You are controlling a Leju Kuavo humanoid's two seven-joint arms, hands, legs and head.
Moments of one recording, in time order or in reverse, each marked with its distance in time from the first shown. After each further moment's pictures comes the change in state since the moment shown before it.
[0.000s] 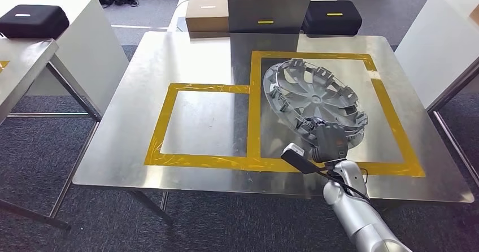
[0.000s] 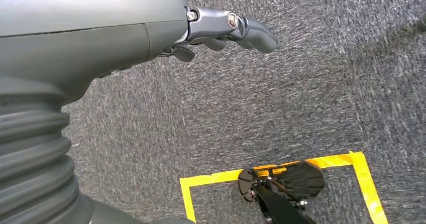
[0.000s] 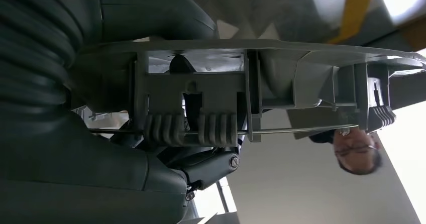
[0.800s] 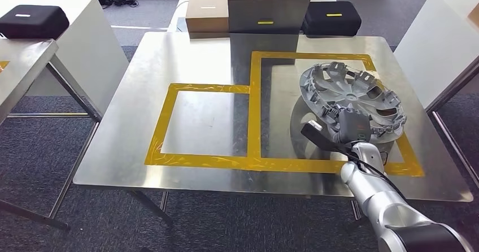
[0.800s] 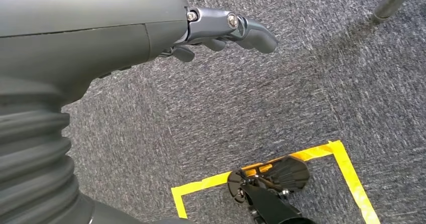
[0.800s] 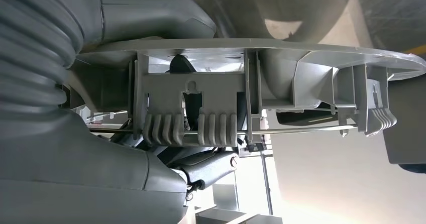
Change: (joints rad) left arm -0.055 -0.028 0.000 -0.001 -0.127 0.008 0.030; right arm -0.252 -0.025 -0.085 0.415 0.164 -0.019 0.125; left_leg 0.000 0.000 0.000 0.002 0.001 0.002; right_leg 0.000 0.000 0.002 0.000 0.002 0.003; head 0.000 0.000
